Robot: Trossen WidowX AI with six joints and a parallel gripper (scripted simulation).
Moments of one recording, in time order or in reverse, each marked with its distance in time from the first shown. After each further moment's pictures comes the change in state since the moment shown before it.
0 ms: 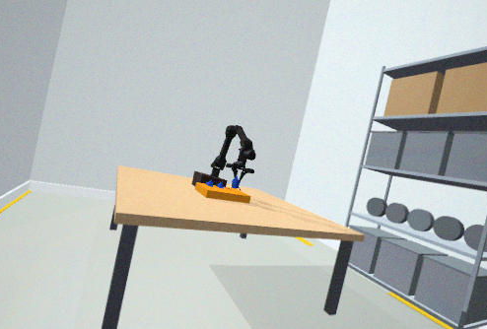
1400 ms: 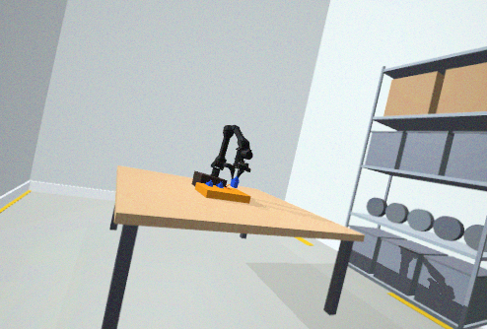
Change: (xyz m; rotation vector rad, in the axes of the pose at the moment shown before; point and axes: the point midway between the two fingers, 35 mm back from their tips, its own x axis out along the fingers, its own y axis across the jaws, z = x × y) arm 0.002 -0.033 -0.030 -0.831 0.008 -0.005
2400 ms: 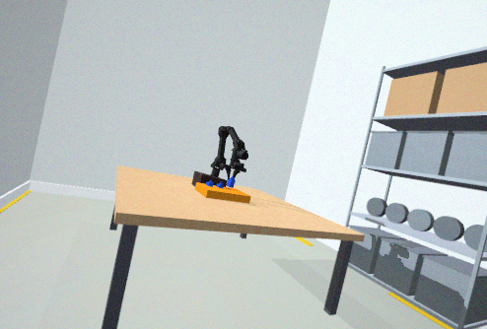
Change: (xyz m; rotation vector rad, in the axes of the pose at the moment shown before) arm 0.012 0.001 -0.063 -0.002 -0.018 0.003
